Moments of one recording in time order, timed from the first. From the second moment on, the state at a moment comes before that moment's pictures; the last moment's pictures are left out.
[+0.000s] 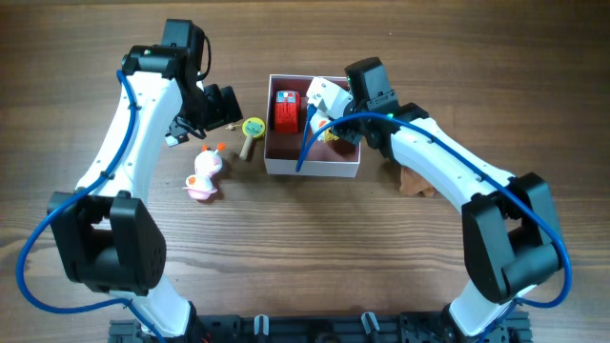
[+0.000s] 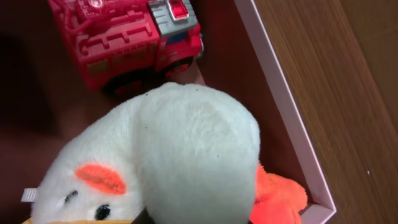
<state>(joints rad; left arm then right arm) -0.12 1.86 1.61 -1.19 0.04 -0.47 0.43 1.85 1.22 -0.26 -0.08 -0.75</state>
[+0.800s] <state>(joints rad) -0.12 1.86 1.61 -1.19 0.04 -0.47 0.43 1.82 1.22 -0.24 0.01 0.18</state>
